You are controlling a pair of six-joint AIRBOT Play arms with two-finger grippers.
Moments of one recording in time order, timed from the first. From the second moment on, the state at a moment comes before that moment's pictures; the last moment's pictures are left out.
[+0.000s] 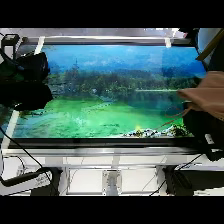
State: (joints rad) left arm 0.08 -1.31 1.60 1.63 -1.37 -1.49; right arm -1.12 -1.53 2.06 -1.09 1.83 1.50
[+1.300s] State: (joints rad) left arm 0.08 -1.31 1.60 1.55 -1.42 -1.50; right arm -1.09 -1.21 1.98 -0.77 1.82 1.55
